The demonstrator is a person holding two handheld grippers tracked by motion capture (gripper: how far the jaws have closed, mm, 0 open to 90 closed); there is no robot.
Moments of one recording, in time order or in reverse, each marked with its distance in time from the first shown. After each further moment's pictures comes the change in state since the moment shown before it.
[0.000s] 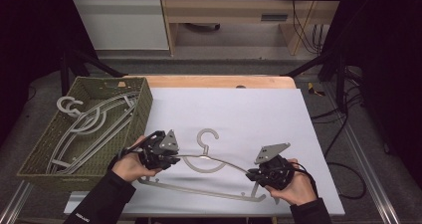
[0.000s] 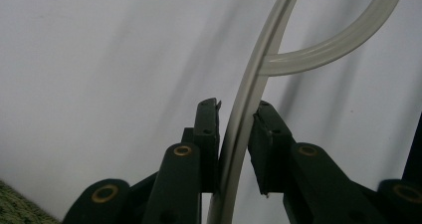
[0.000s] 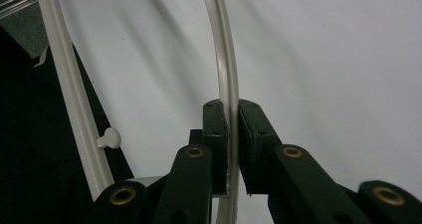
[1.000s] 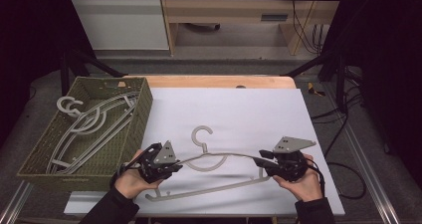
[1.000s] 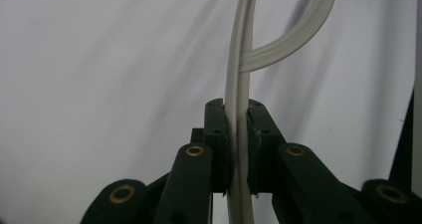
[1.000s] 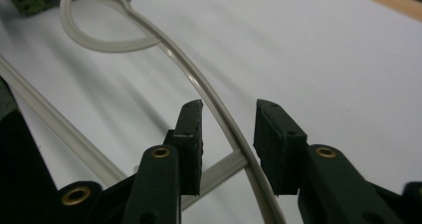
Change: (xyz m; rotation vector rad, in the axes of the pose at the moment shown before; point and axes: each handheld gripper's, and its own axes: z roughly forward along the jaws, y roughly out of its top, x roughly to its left) left arm -0.026 -0.020 0.006 -0.137 0.036 -0.079; right arm -0.025 -0.015 -0.019 -0.251 -0.146 0.105
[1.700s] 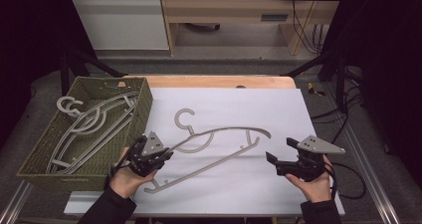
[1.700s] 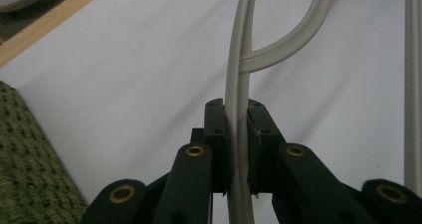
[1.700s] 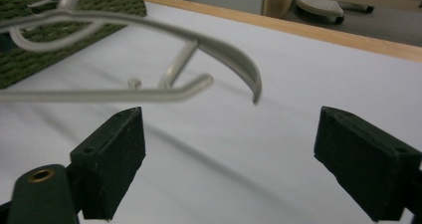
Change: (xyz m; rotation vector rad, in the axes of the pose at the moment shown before) left arm 0.013 -0.006 -0.021 -0.084 0.185 -0.168; right arm -0.022 -0.022 -0.022 -0.215 -0.170 0.173
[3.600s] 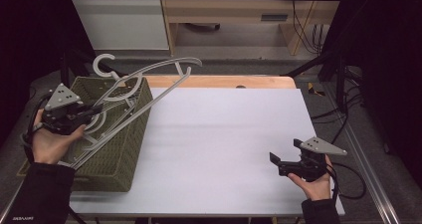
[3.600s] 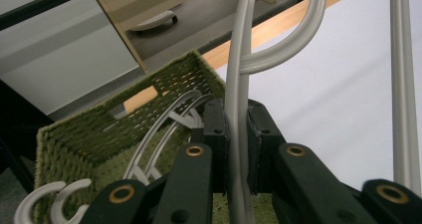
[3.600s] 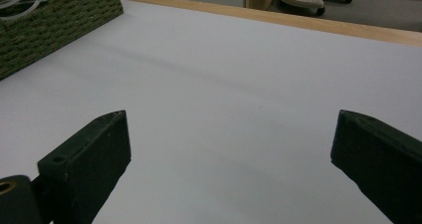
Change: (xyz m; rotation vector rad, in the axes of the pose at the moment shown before) left arm 0.146 -0.012 -0.117 -0.134 0.298 -0.145; right arm -0.010 -0.012 0.004 0.002 -0.060 0.058
